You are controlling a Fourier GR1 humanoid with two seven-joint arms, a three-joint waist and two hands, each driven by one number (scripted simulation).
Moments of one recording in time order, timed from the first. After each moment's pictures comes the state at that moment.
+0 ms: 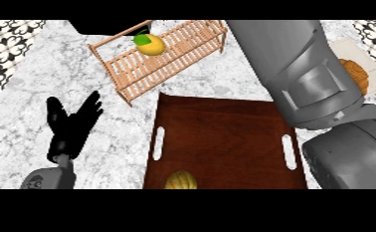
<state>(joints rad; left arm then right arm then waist) -0.09 0.17 0.08 -1.34 0.11 -0.03 0.31 -1.71 -0.06 -0.26 -0.31 0.38 -0.03 0.03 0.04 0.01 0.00</state>
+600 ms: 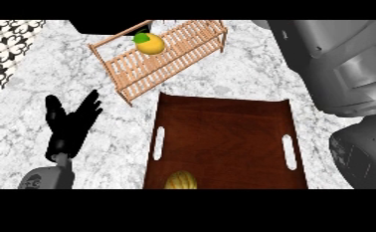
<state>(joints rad) -0.09 0.17 0.08 -1.35 0.11 -0.03 0.32 -1.72 -0.15 -0.43 -0.31 0.25 -0.16 0.05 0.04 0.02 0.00</state>
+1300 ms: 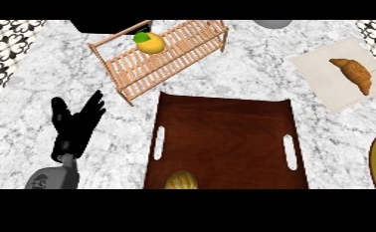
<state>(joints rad) -0.09 0.15 0.07 -1.34 0.09 -0.02 0.29 -1.62 -0.46 -0.54 -0.26 0.17 -0.06 0.07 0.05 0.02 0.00</state>
